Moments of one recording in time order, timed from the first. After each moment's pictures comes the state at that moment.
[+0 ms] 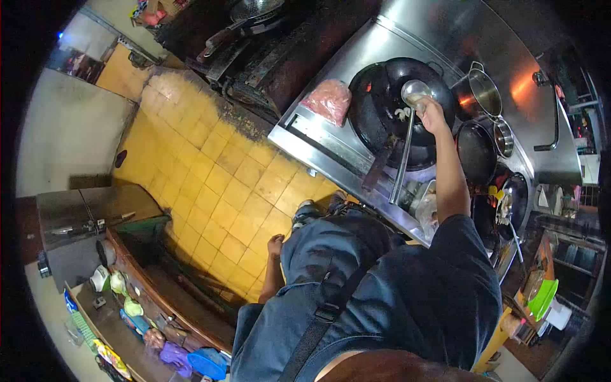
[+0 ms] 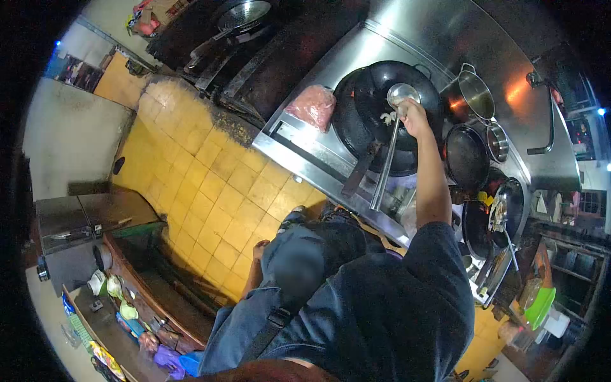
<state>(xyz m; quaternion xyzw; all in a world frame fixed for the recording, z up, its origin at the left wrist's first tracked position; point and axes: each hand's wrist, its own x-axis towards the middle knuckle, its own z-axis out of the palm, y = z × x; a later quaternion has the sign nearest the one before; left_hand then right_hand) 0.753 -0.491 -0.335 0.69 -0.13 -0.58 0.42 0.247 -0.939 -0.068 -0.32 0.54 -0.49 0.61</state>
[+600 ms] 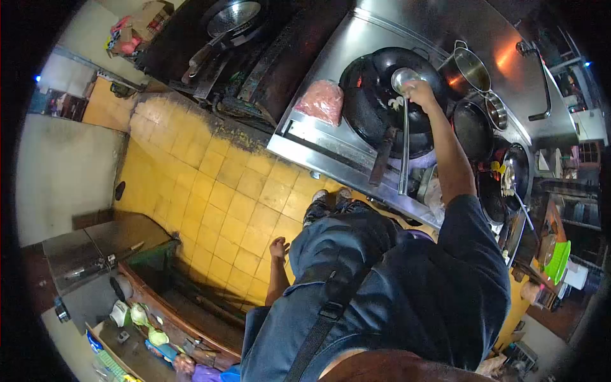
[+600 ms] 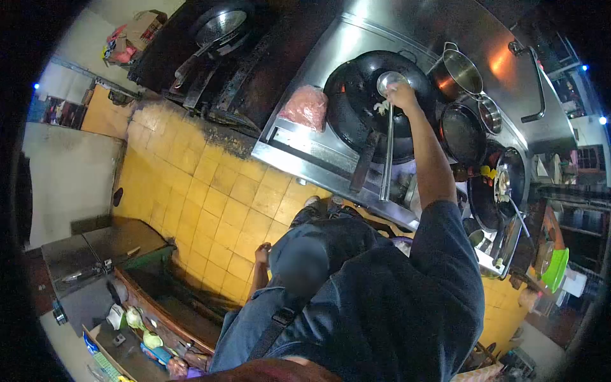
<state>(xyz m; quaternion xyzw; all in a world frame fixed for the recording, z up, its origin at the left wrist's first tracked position) 0.796 -0.523 -0.308 0.74 -0.13 -0.58 0.30 0.257 -0.949 -0.061 -0.53 0.68 -0.32 0.39</state>
